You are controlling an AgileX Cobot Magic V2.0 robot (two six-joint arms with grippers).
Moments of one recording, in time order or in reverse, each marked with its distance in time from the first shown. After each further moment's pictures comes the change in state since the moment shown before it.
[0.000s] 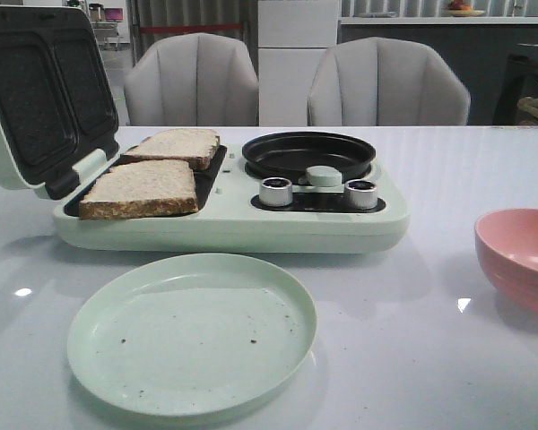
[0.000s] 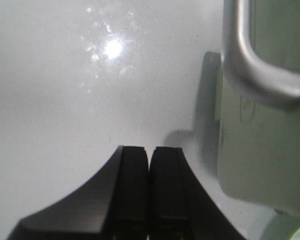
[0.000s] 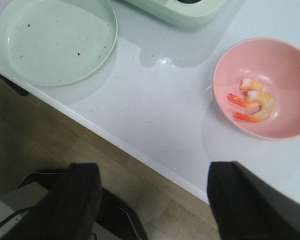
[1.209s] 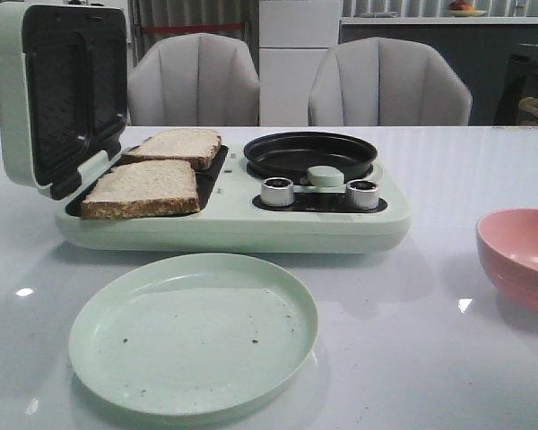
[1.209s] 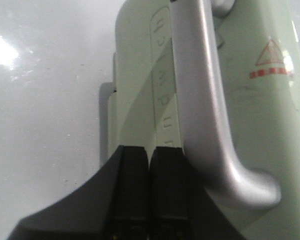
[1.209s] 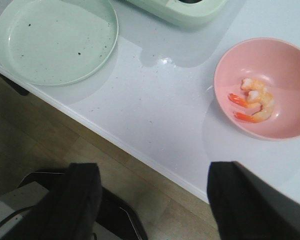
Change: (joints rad) left arm -0.050 0.213 -0.183 -0.436 0.111 0.269; right arm 0.000 0.000 0.002 0.000 0.000 0.000
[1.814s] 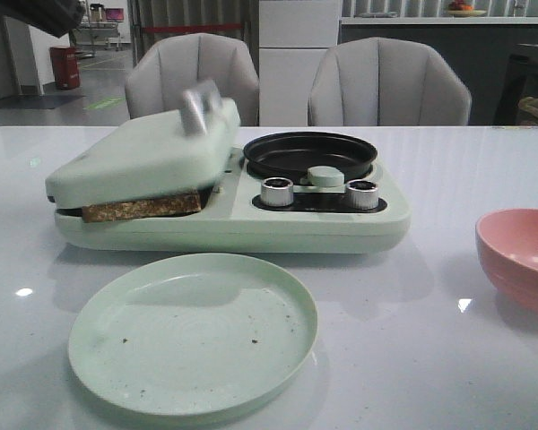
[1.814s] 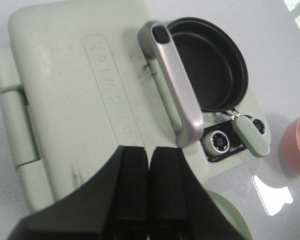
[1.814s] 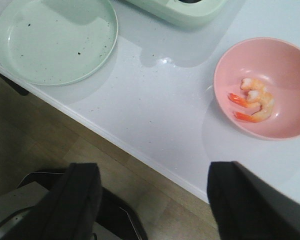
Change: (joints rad) left arm -0.214 -0.102 0.050 0.005 -0.004 0.089; right arm 0.000 0.000 0.000 0.000 0.000 0.000
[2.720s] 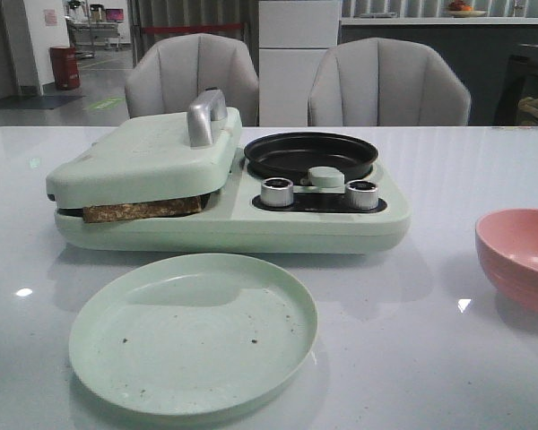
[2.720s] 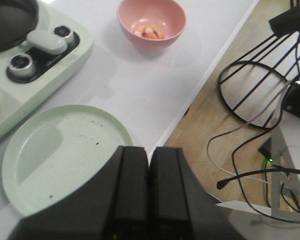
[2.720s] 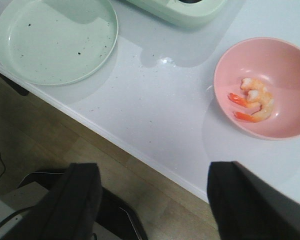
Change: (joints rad) left arm -0.577 -0.715 0.538 0.263 -0.094 -0.068; right arm 0.000 0.000 0.000 0.000 0.000 0.000
